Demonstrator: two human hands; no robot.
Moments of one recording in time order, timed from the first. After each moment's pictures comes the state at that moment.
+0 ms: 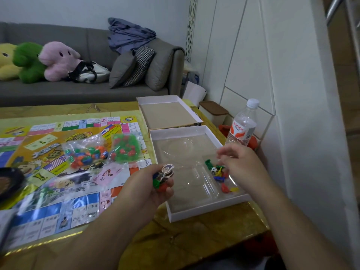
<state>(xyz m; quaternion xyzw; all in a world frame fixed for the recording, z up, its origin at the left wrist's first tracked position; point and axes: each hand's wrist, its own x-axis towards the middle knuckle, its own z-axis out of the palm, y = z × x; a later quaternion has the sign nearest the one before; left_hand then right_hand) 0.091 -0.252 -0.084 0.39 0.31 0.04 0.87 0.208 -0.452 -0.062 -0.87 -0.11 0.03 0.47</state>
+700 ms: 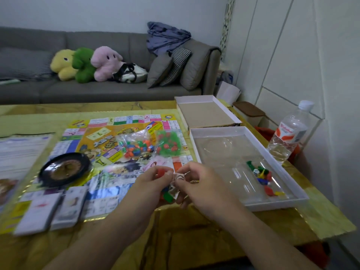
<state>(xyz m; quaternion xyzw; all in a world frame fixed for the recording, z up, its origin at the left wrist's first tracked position) 0.009 -0.187 -0.091 0.59 0.29 0.11 0.74 0.099 -0.317 -0.085 -0.76 -0.27 0.24 0.54</state>
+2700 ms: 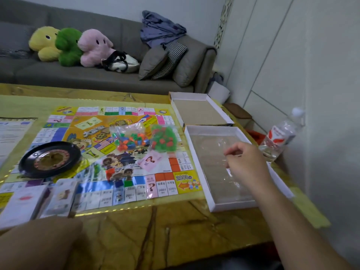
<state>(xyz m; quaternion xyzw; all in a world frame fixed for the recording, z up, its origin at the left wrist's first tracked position) -0.168 -0.178 -0.238 0.96 0.12 -0.17 0.17 0.160 -0.355 -0.062 -0.91 -0.10 -0.01 0.40</state>
